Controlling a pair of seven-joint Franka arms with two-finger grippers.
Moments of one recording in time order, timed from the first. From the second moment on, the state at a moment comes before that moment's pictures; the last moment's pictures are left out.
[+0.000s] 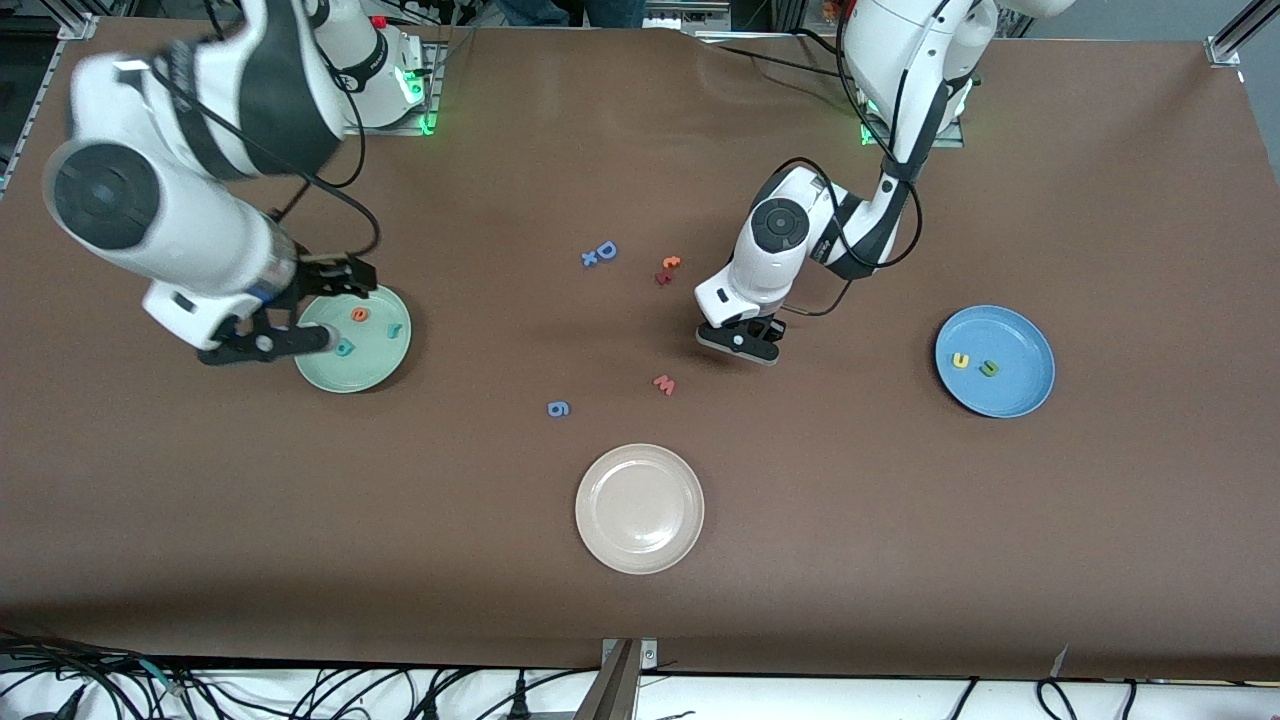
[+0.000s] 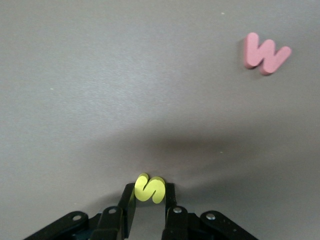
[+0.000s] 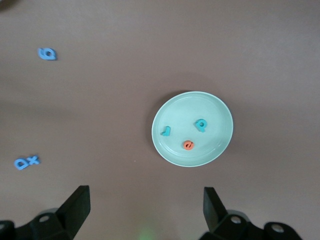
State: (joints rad) left arm -0.69 0.55 0.07 -2.04 -0.08 2.65 -0.27; right arm 0.64 0.25 -0.45 -1.50 0.09 1.55 0.02
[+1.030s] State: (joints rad) left arm -0.22 0.38 0.22 -2.04 -0.08 2.38 0.75; right arm 0.08 -0.06 -0.04 -1.66 -0.03 1.55 0.03
